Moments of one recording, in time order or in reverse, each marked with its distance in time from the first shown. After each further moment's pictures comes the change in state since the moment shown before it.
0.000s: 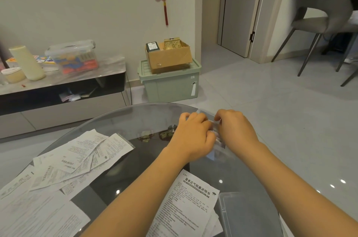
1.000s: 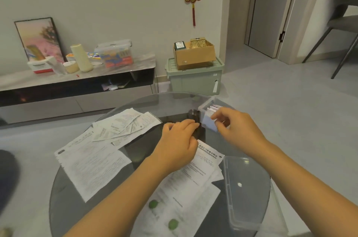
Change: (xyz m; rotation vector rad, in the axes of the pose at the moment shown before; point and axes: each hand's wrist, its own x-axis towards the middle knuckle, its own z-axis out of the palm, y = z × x) left_hand -0.128 0.048 -0.066 0.003 -0.101 -0.333; right_hand -0.088 -0.017 -0.026 0.417 -0.032 -0.240
